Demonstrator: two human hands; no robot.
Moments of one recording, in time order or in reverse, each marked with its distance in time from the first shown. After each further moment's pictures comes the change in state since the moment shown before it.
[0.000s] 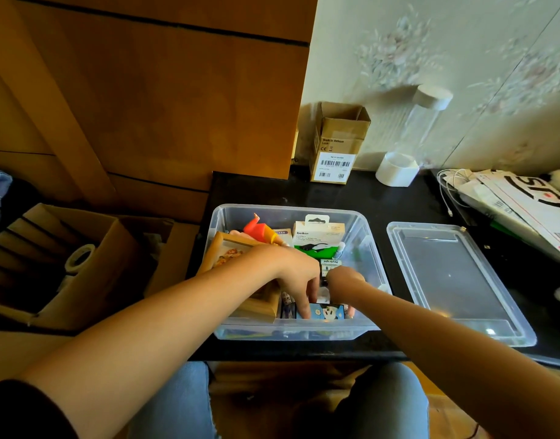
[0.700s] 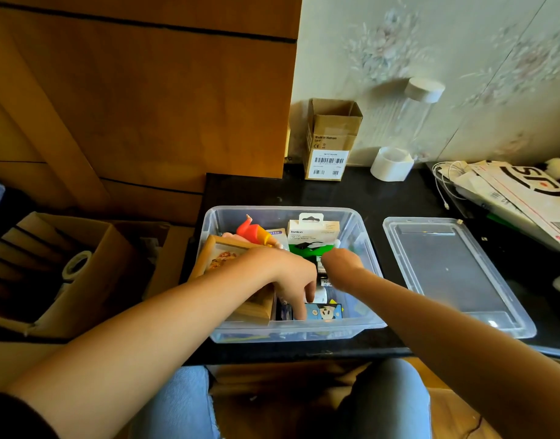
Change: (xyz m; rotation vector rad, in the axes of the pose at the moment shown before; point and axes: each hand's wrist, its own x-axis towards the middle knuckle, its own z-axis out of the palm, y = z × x) left_hand 0.004 0.006 0.002 0.036 -0.050 -0.035; right_hand 0.003 0.010 -0.018 -0.068 0.210 -0.108
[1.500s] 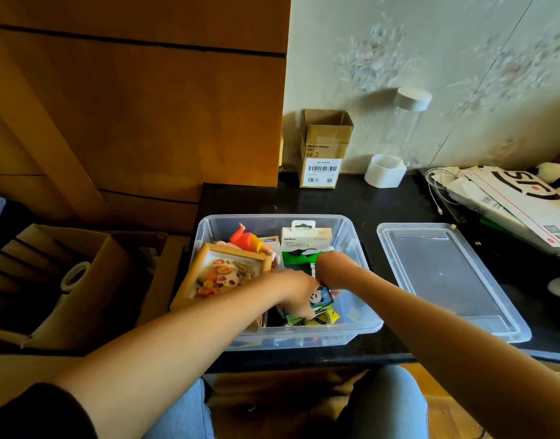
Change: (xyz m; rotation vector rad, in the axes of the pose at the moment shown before) left_hand 0.026 0.018 0.020 0.027 0.141 -0.175; right_hand -0.001 0.008 -0.016 -0.035 -0.149 -0.122
